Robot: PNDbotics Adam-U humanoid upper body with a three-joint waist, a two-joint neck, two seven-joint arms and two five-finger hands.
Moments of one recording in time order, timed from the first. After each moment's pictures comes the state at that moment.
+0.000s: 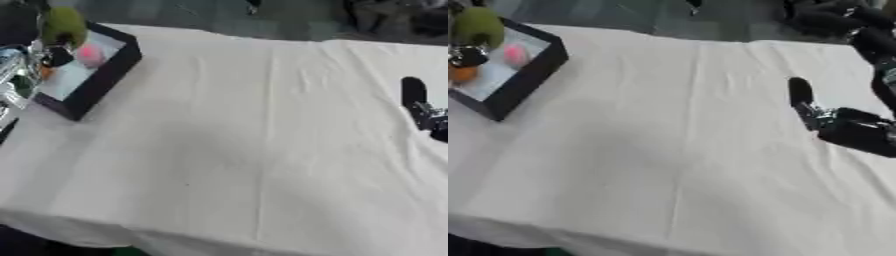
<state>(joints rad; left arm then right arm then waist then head) -0.45 0.87 -0.11 -1.37 -0.67 0.69 0.13 -0.46 -0.41 0.16 -1.98 0.54 -0.47 0.10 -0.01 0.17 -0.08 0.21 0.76</state>
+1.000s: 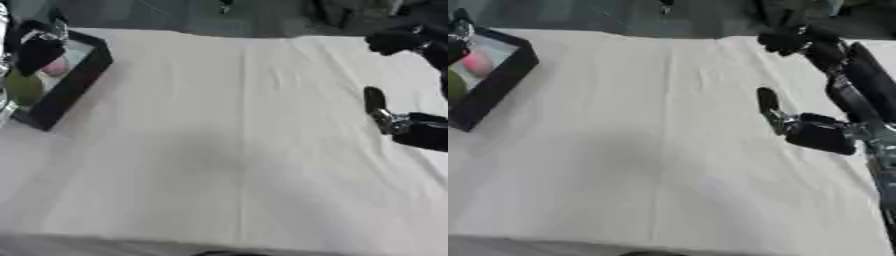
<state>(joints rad) -0.30 0.71 -0.10 -1.95 -0.20 0.19 0.31 -0.37 -0.37 0.13 -1.93 0.54 -0.46 0.09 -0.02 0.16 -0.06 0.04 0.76</state>
